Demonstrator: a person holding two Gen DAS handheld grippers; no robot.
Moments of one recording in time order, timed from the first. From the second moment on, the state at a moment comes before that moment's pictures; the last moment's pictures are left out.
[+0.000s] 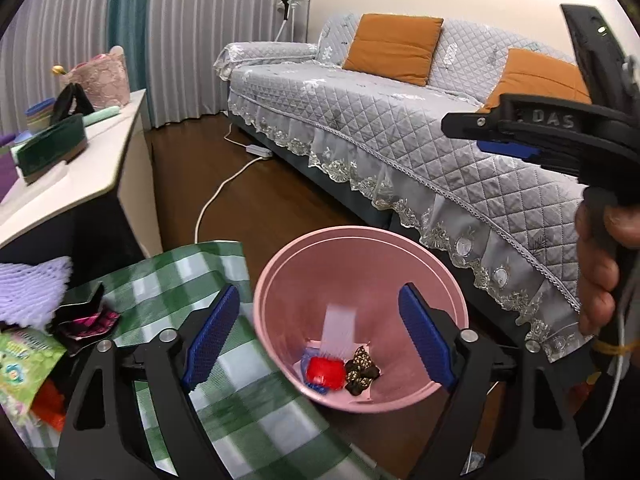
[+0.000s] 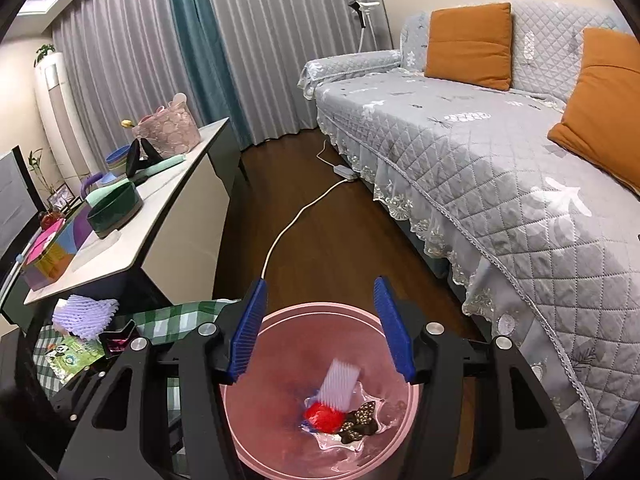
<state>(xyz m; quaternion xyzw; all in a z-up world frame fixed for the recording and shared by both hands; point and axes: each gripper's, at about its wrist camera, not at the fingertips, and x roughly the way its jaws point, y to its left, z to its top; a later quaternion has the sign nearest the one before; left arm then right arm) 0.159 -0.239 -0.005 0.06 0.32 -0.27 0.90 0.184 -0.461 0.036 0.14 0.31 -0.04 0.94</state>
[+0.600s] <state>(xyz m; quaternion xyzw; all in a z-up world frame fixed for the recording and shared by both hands) 0.082 -0.130 0.065 0.05 0.28 -0.24 0.93 0.151 -0.392 0.075 0.12 0.26 0.03 0.96</state>
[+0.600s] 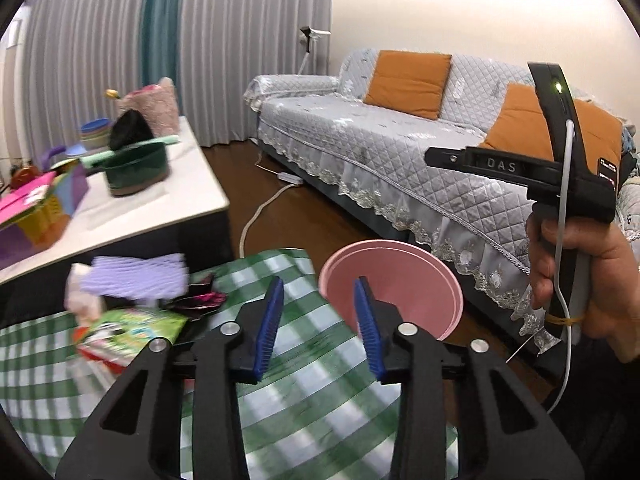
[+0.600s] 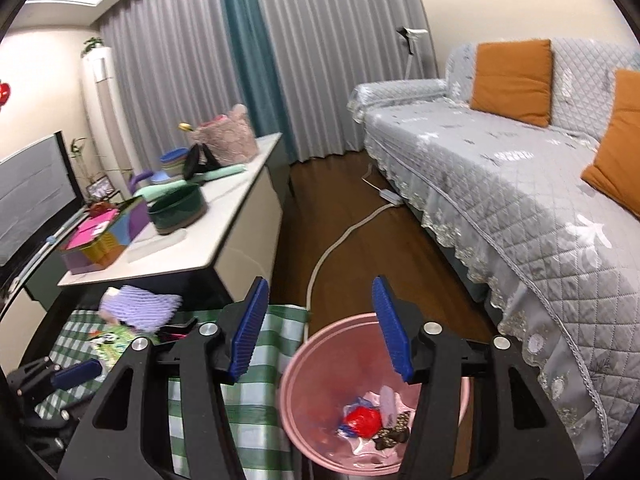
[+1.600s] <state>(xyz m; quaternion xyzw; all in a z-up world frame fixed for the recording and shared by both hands) 0.101 0.065 0.031 -0.09 0.31 -0.07 0.94 0.201 -0.233 0.019 0.09 0.34 0.19 0.92</state>
